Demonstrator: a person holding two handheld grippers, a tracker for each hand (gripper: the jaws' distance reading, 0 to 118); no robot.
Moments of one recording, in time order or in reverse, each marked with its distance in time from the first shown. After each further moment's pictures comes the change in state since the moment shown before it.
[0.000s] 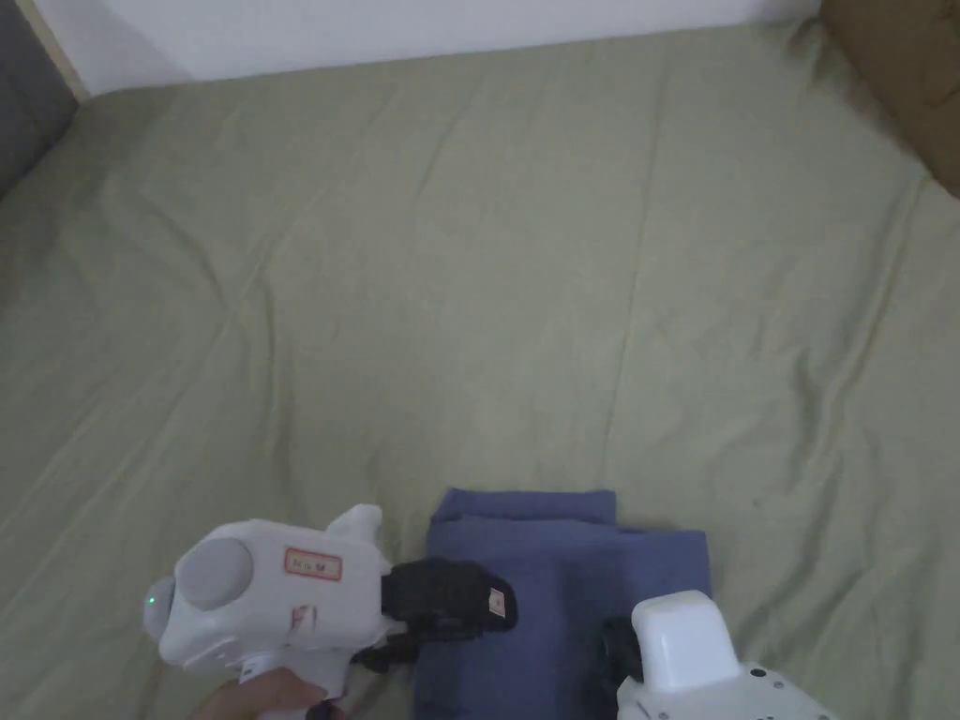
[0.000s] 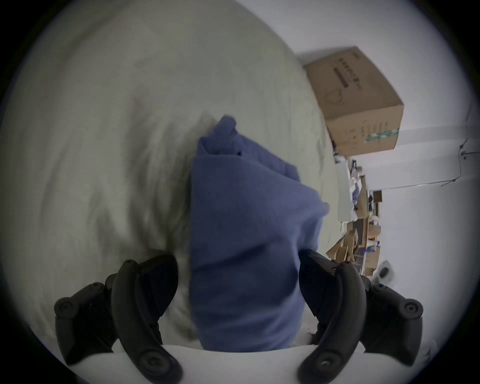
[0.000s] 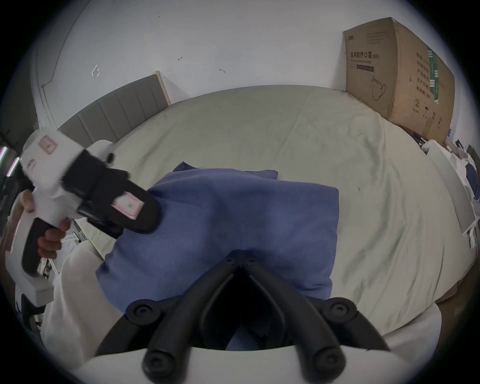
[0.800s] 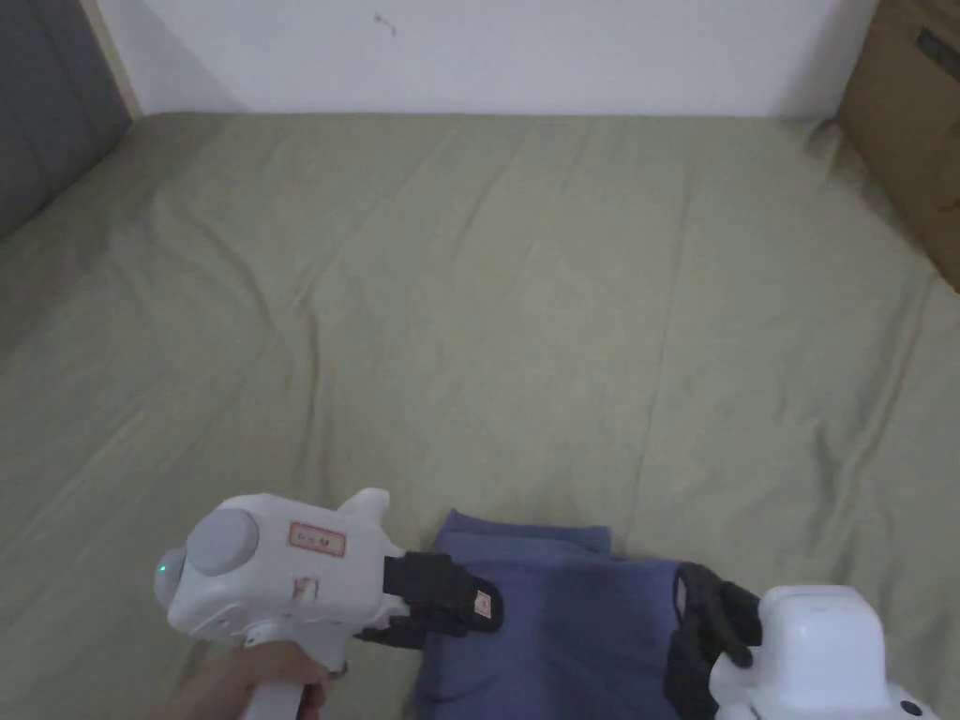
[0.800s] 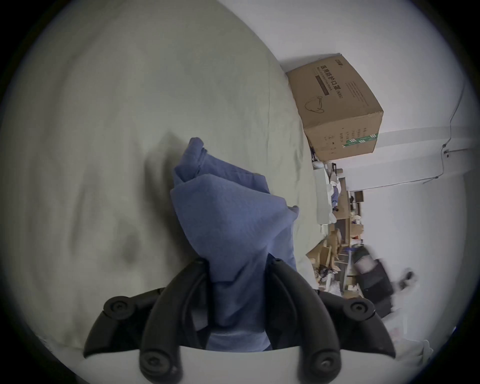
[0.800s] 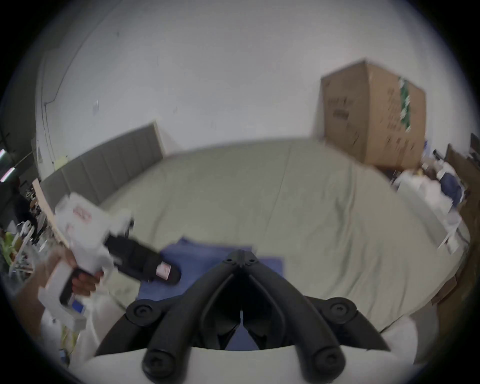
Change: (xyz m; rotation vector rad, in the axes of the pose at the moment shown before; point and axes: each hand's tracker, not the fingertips) left arm -0.019 0.004 0.059 0.076 -0.109 -0.039; right arm -0.029 0.046 0.094 0.401 -0.117 -0.047
